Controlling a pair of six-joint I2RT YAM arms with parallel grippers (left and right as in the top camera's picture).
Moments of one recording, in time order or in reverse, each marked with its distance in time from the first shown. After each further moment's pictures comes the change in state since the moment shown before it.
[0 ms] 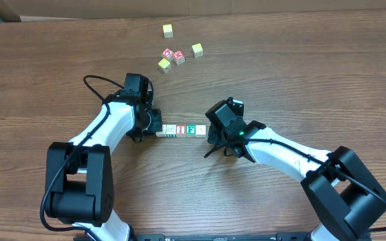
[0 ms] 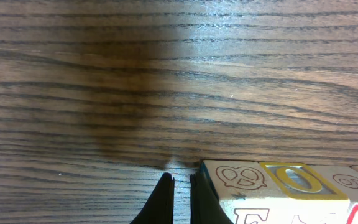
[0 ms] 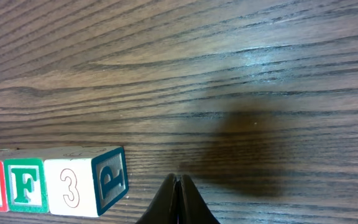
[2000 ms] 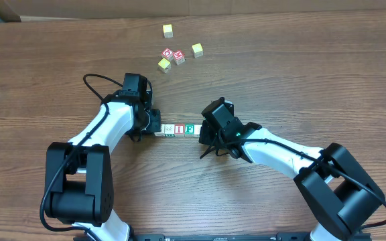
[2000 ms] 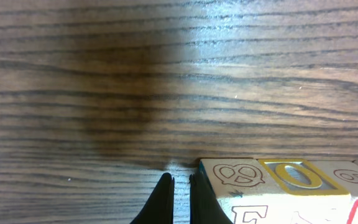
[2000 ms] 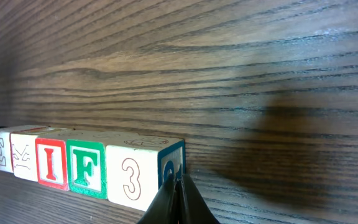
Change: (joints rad) left arm 0.002 0.000 0.000 0.006 -0.003 0.049; right arm 0.017 0.036 0.000 0.132 -0.144 0.028
